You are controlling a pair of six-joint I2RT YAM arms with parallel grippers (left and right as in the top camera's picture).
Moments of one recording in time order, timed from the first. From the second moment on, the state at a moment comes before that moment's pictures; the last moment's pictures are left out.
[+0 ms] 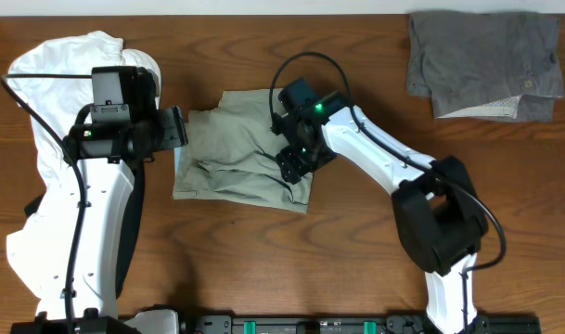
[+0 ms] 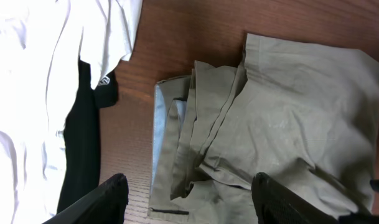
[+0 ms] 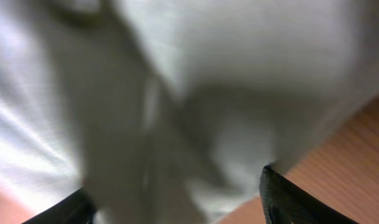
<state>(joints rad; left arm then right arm) 0.05 1.41 1.24 -0.84 0.07 -0.15 0.60 2.12 1.61 -0.96 -0.20 0.00</state>
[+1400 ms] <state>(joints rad) 0.20 1.42 1.24 -0.78 0.07 -0.23 0.59 2.14 1.93 -0.87 0.00 -0.29</state>
